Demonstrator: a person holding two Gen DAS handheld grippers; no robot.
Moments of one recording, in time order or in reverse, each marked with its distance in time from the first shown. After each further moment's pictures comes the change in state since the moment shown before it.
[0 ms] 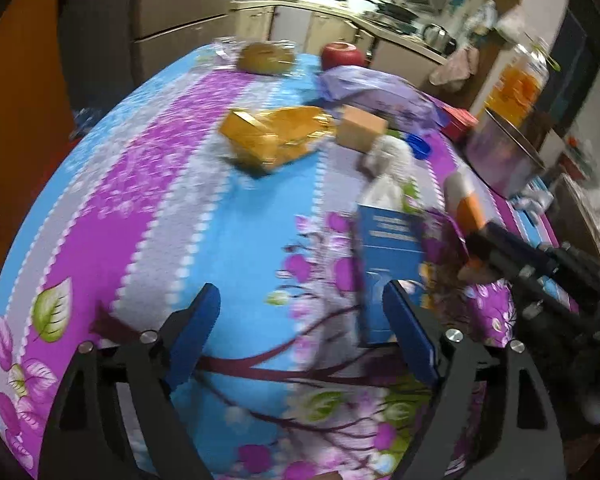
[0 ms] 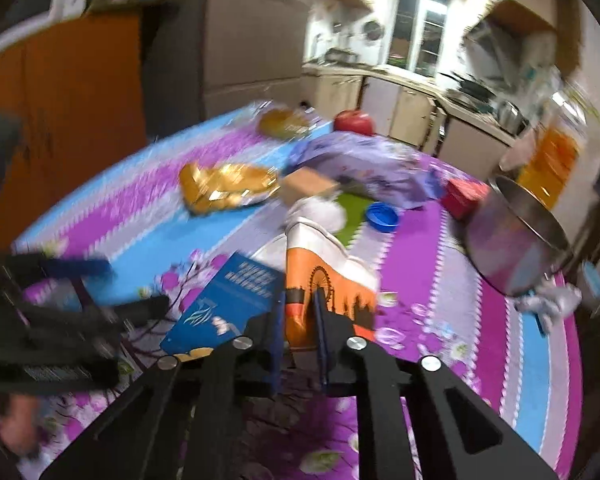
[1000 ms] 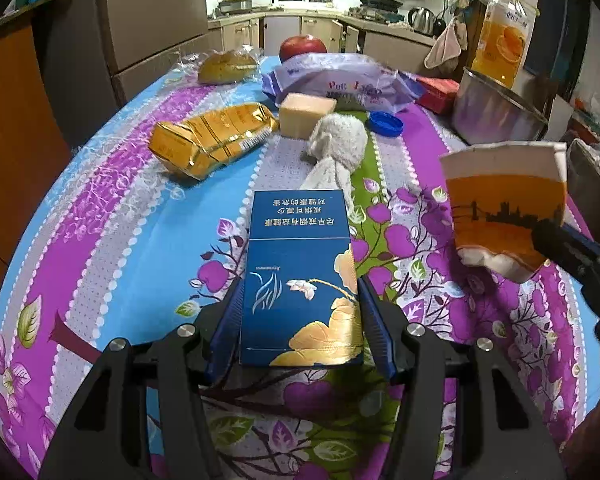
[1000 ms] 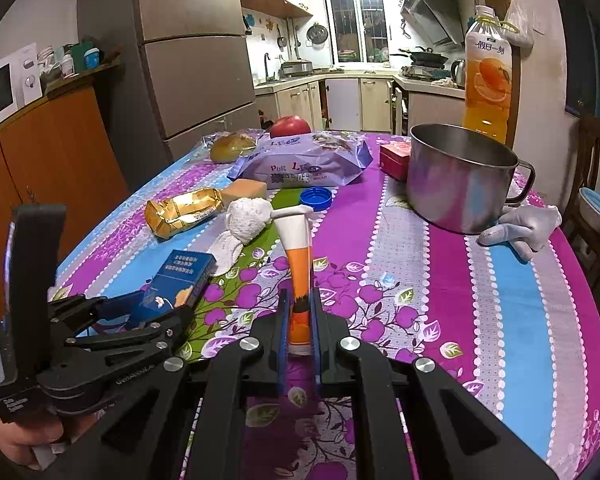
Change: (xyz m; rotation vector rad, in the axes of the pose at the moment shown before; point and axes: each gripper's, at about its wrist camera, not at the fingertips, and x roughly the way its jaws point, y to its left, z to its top) left arm 0.021 -0.061 -0.011 0.104 -0.043 0.111; right arm -0.028 -0.063 -0.040 0.216 -0.057 0.025
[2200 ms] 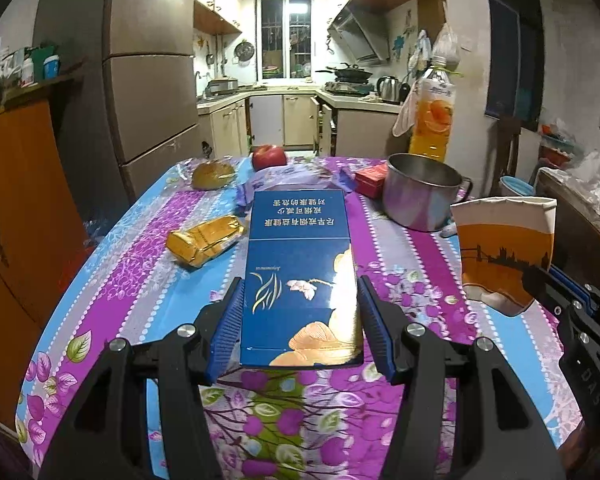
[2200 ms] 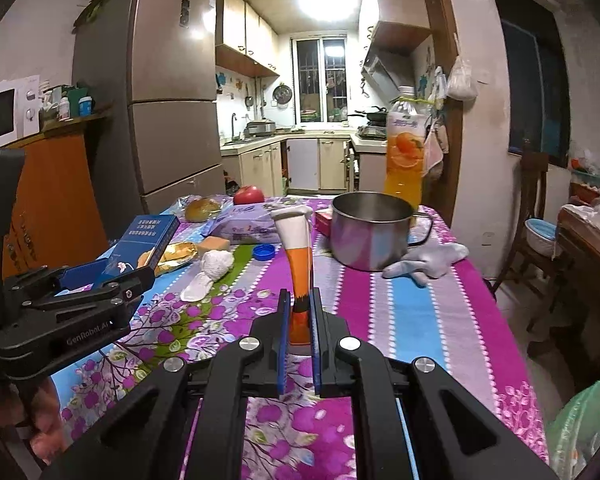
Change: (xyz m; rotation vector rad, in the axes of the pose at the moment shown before) left arm -0.118 -0.059 -0.003 0.074 -0.287 -0.025; right arm -0.137 -0.017 -0.030 0.011 -0.236 -0.156
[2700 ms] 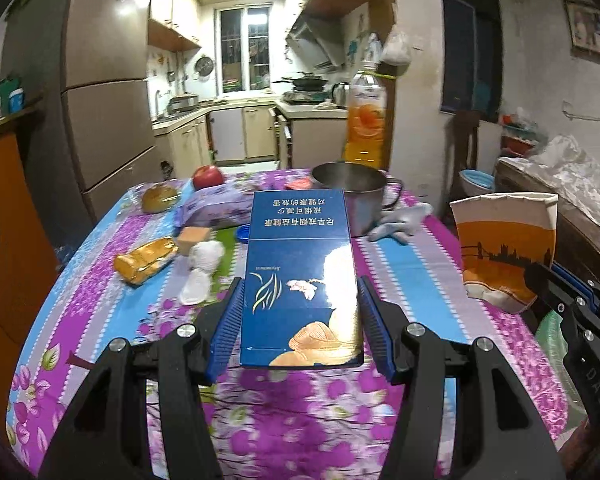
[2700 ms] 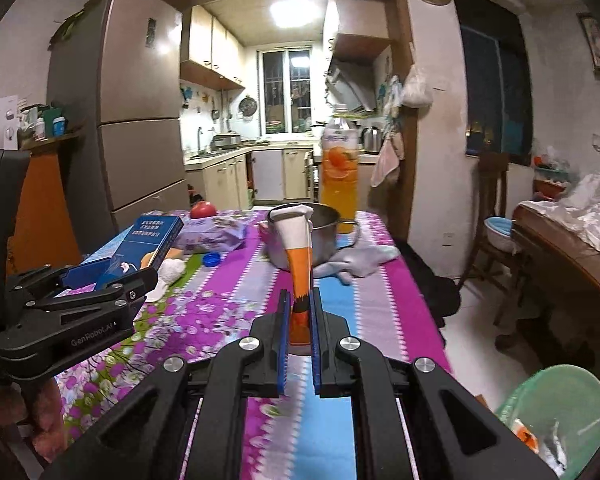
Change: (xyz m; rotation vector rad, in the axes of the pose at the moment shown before) left arm -0.026 -0.078 0.002 0.081 -0.034 -0.110; right arm -0.074 -0.062 -0.007 0.042 -0.038 -0.123
